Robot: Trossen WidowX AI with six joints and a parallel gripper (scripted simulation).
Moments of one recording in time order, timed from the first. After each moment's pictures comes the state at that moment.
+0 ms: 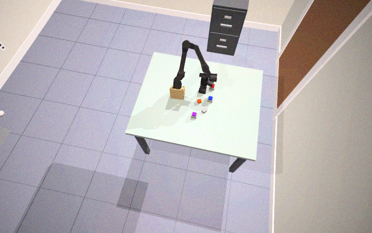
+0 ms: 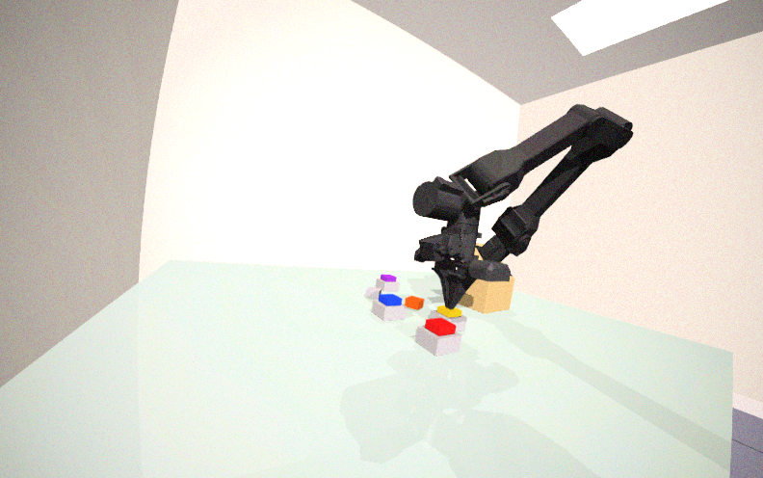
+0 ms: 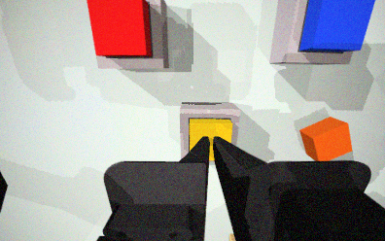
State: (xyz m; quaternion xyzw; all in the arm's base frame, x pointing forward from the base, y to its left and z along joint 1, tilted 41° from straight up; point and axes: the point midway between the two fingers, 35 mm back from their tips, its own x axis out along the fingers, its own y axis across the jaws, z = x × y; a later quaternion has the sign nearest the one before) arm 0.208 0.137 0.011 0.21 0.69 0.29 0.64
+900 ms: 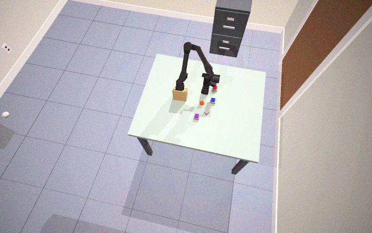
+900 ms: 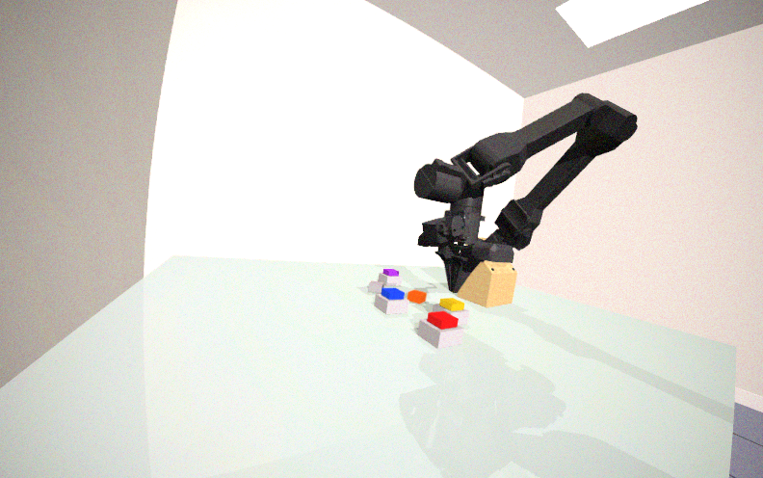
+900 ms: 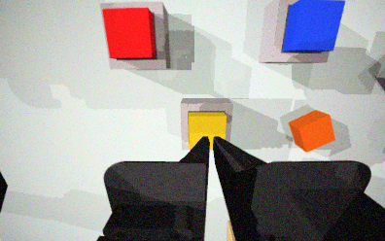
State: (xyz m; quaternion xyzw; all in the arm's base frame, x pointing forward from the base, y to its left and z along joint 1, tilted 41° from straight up) arm 0.210 0.124 0.025 0.21 0.69 0.28 0.63
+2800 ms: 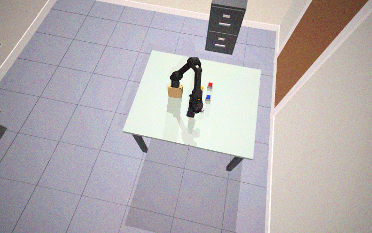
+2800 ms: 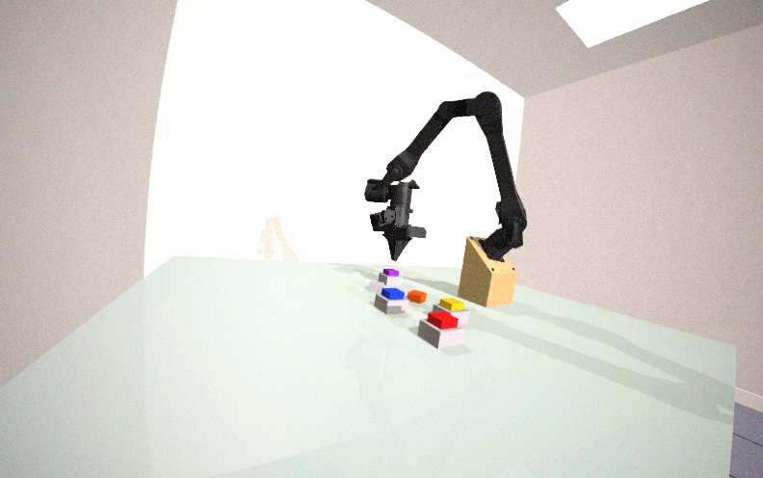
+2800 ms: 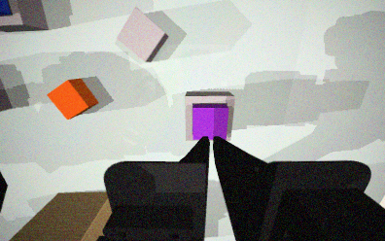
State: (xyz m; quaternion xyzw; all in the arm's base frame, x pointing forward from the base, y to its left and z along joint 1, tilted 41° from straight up) arm 0.200 -0.090 -0.137 0.20 0.69 0.28 0.63
